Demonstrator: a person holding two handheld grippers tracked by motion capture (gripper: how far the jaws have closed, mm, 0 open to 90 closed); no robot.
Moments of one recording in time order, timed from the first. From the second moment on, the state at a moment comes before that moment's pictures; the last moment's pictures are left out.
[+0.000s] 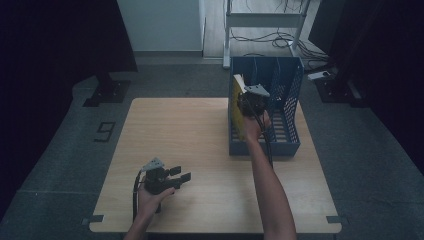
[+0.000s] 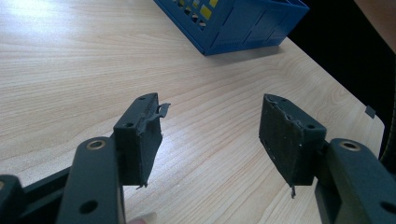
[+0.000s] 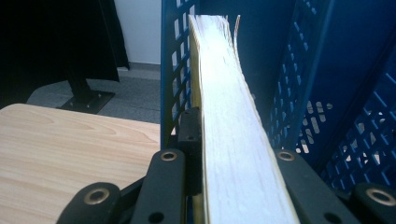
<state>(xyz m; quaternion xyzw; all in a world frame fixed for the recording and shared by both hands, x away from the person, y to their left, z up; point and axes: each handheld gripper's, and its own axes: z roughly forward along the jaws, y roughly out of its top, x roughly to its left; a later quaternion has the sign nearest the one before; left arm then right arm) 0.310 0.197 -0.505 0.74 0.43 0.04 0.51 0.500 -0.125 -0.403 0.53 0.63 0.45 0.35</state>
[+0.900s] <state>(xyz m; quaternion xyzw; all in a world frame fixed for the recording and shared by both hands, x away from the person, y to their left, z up) 0.311 0.197 -0.507 0.74 0.43 0.03 0.51 0.527 -0.114 -0.406 0.54 0.61 0.45 0.37</state>
